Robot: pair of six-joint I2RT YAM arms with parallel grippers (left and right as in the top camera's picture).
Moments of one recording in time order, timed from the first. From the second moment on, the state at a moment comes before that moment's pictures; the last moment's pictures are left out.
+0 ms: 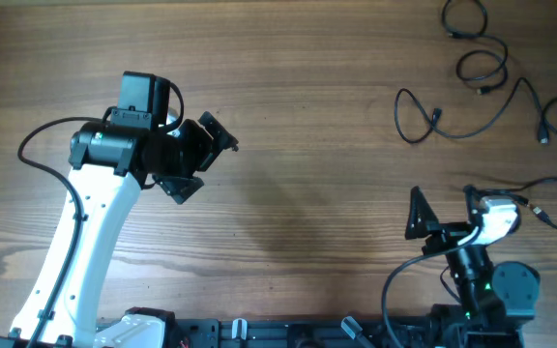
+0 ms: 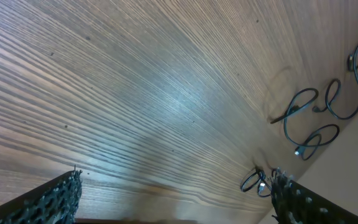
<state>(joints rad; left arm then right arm) -0.16 1.38 1.25 -1.09 0.39 -0.94 -0.04 0.02 0.25 -0.37 -0.20 0.19</state>
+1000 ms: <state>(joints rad) -0.16 1.38 1.25 -1.09 0.39 -0.94 -0.02 0.02 0.01 0.01 -0.23 0.01</state>
